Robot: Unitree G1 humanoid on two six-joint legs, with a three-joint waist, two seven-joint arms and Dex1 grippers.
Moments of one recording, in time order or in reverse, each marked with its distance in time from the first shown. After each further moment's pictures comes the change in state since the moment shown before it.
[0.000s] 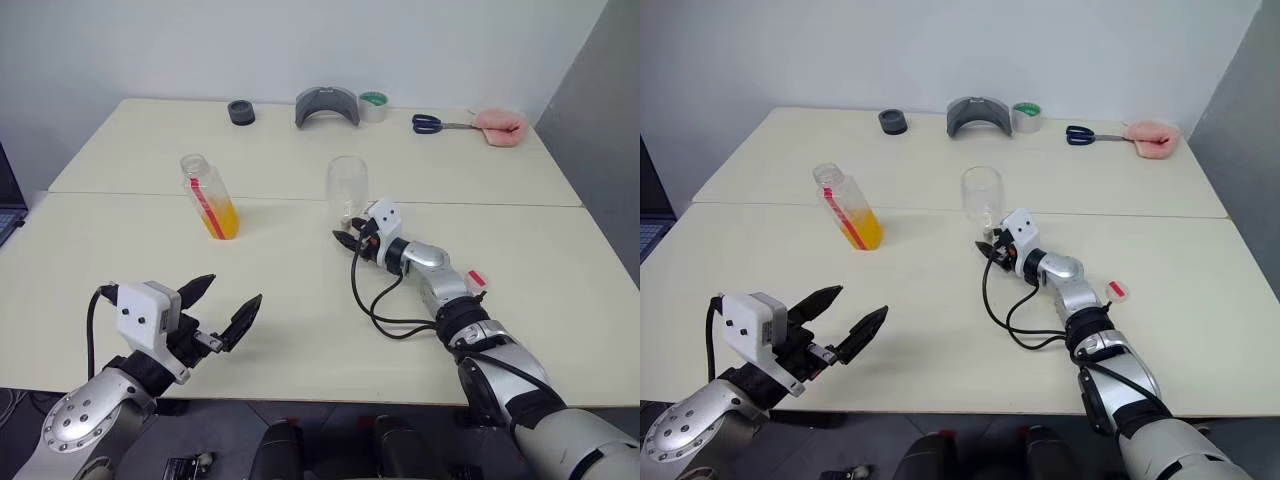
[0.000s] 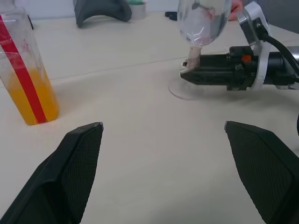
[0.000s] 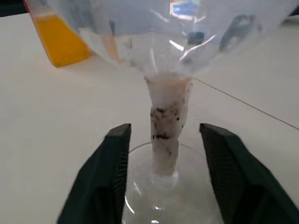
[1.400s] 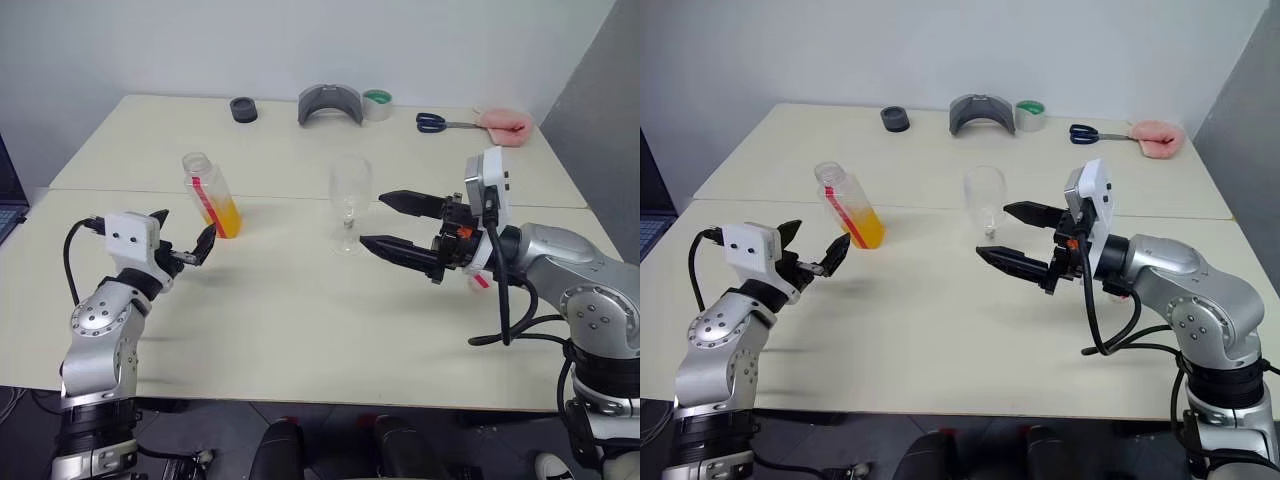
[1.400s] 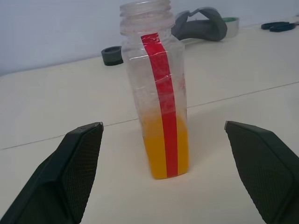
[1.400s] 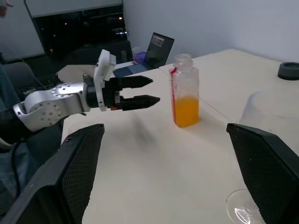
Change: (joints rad) left arm -0.562 0.045 -0.083 0.849 0.324 -0.421 -0.040; right arm 0.309 -0.485 -0.164 -1.434 0.810 1.027 -0.024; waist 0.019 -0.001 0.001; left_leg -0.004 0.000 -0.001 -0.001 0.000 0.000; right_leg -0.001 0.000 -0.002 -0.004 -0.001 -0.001
